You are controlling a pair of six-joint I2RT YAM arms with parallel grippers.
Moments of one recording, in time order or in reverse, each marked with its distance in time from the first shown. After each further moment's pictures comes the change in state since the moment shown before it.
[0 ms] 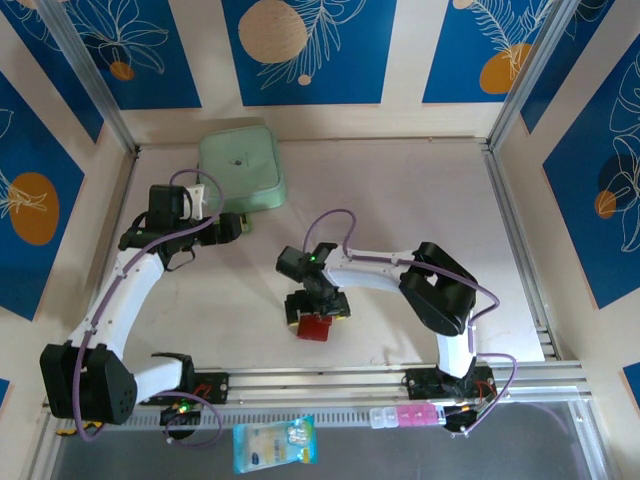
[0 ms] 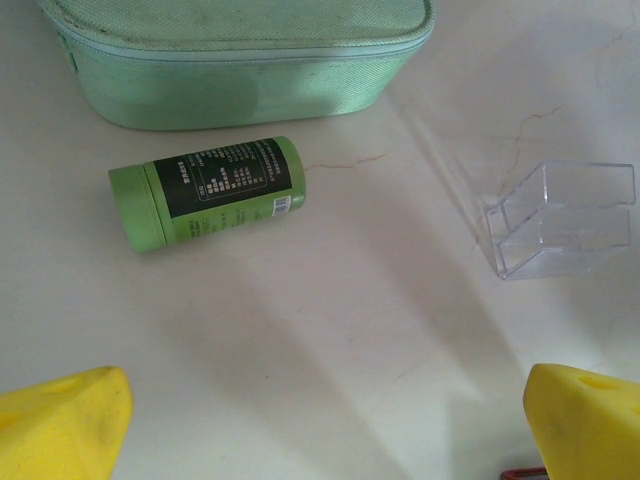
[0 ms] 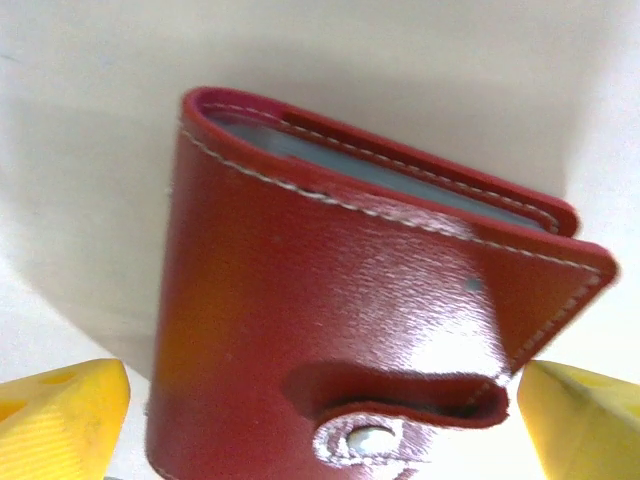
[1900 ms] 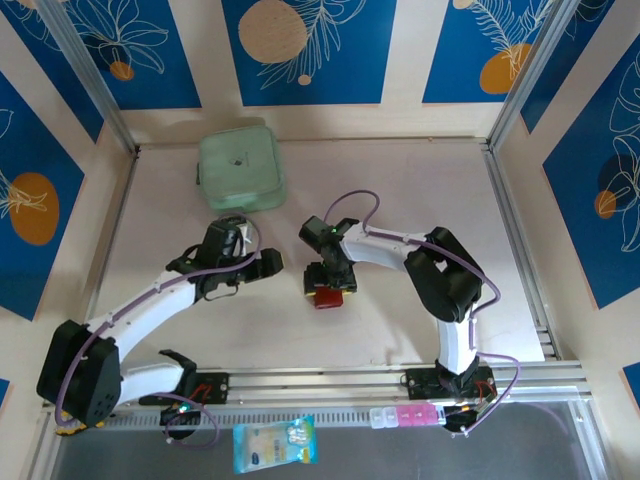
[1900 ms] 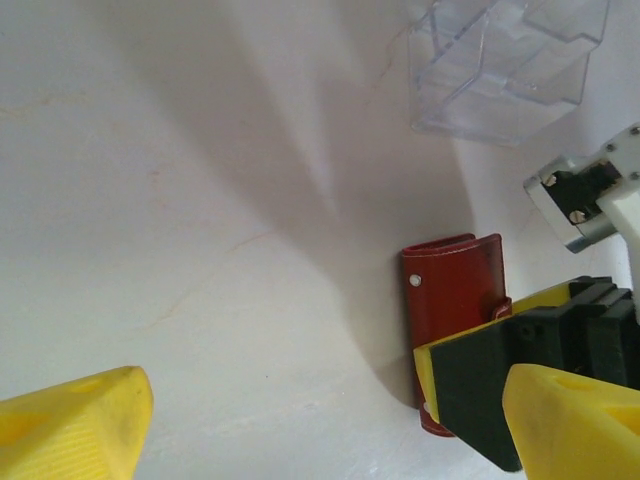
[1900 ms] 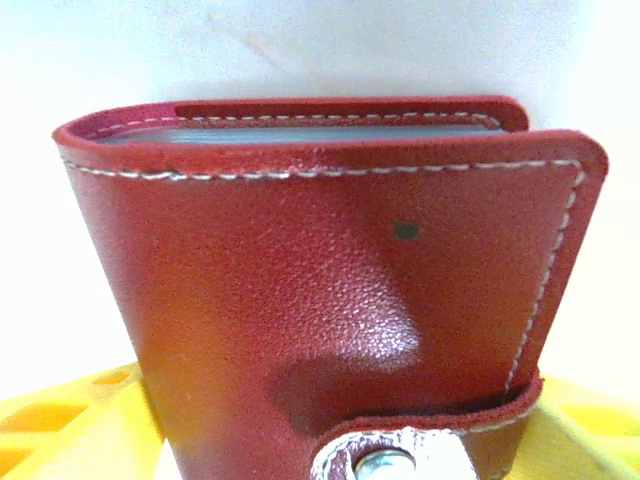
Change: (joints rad) left arm -0.374 0.013 -0.304 0.274 -0.007 -0.446; right arm -0.204 0.012 -0.003 0.076 -0.002 -0.125
